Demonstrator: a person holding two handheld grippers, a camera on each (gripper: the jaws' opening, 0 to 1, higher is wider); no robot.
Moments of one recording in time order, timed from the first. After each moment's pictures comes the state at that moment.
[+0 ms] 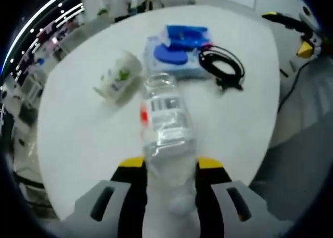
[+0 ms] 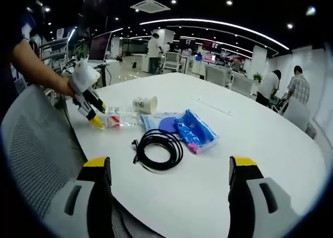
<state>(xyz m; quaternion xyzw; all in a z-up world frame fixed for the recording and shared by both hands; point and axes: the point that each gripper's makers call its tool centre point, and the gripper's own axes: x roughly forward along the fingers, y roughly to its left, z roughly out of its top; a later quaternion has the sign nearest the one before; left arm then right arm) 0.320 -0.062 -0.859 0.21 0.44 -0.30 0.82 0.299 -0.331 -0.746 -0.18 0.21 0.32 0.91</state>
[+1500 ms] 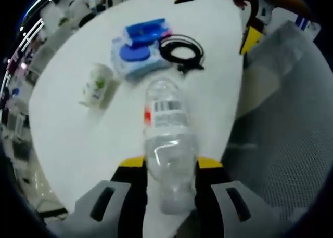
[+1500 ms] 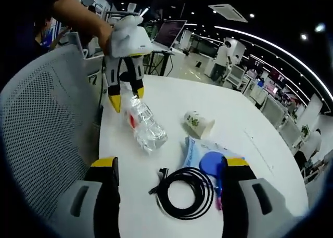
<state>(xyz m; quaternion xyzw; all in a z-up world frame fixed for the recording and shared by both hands) 0.280 -0.057 -0.825 0.29 0.47 -0.40 0.73 0.318 -0.204 -0.761 -0.31 0.15 0.54 0.76</state>
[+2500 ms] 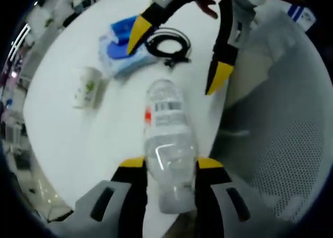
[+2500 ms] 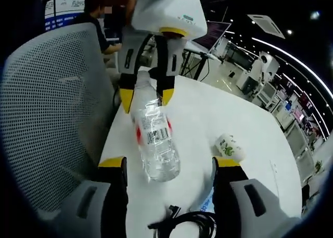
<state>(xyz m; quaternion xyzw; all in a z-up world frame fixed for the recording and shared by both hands) 0.269 -0.063 -0.813 0.33 0.51 -0.42 0.68 0.306 -0.124 -0.794 -0.36 0.12 0.64 0.66</state>
